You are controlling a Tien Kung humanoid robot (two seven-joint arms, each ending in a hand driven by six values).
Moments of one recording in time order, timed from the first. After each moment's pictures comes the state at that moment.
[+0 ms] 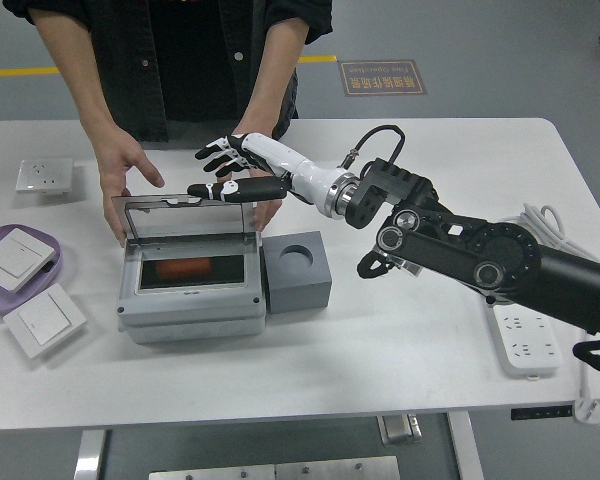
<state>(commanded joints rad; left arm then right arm) 0.00 0.23 -0.28 -0.21 0.22 -0.07 0.03 1.00 -0.21 0.32 1.20 -0.91 -0.16 -0.05</state>
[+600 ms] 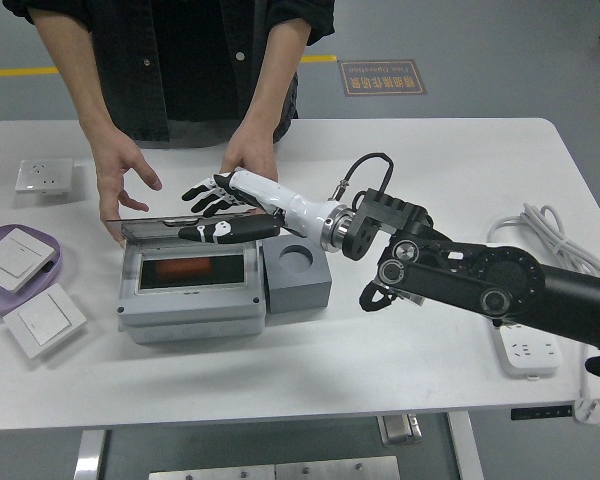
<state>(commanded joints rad) 0.00 0.22 -0.33 -0.21 0.26 -0.07 0.04 0.95 -0.26 0.26 1.39 -0.92 -0.16 -0.03</state>
